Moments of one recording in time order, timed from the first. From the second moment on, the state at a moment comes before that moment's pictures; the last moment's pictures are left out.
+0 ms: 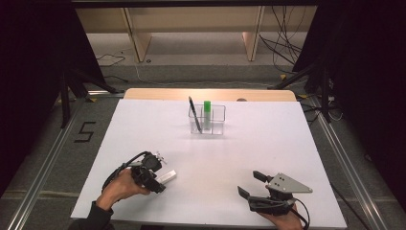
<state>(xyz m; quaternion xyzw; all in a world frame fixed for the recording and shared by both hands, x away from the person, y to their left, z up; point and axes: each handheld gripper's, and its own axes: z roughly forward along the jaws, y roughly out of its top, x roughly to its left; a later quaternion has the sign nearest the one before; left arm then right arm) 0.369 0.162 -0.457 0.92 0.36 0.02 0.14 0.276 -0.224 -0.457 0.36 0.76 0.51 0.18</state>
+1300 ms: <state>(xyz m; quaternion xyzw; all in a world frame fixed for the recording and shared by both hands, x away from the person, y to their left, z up) 0.365 0.162 -0.447 0.92 0.33 0.00 0.19 0.275 -0.221 -0.458 0.35 0.76 0.51 0.19</state>
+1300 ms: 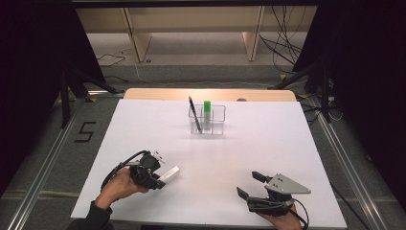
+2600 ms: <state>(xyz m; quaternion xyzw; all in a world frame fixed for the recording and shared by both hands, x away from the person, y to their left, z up) 0.361 0.026 -0.426 0.96 0.18 -0.06 0.20 0.239 -0.158 -0.465 0.15 0.83 0.37 0.38</state>
